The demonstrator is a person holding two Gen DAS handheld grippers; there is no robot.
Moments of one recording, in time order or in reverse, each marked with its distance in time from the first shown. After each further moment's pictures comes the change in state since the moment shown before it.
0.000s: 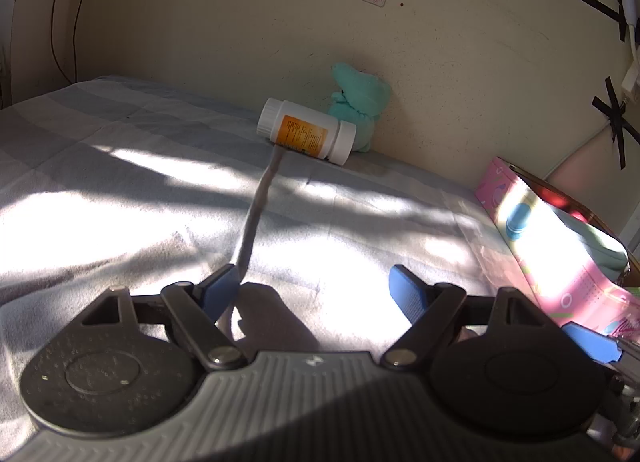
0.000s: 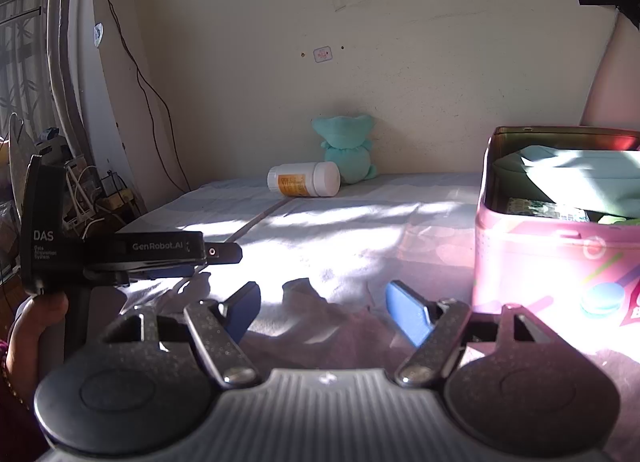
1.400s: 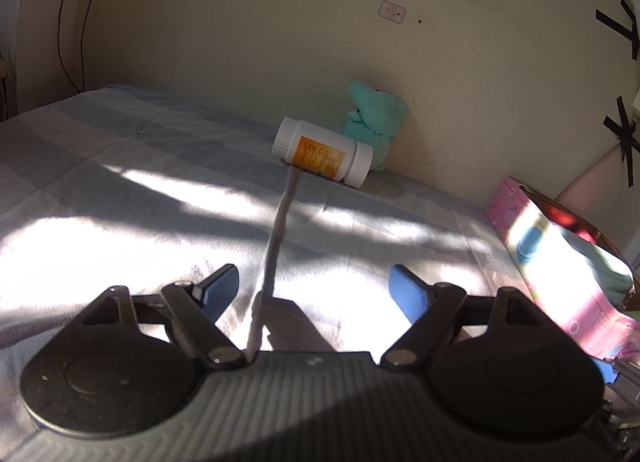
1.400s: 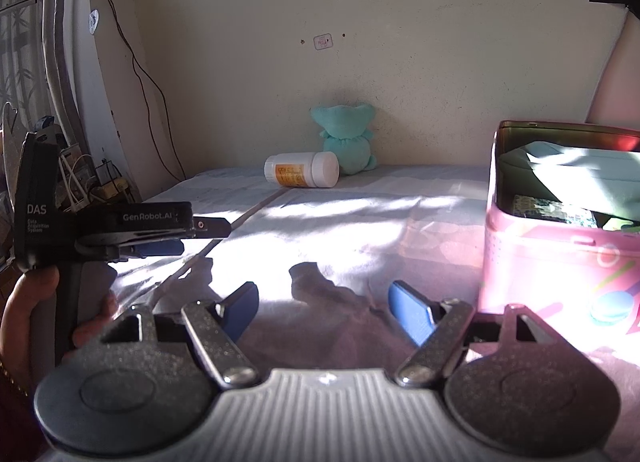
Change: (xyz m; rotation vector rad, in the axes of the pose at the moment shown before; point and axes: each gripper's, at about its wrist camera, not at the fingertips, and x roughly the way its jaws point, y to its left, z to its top) left arm 0.005 0.017 0.024 -0.016 -0.025 0.021; right arm 0.014 0.005 0.009 -0.008 0.048 -0.014
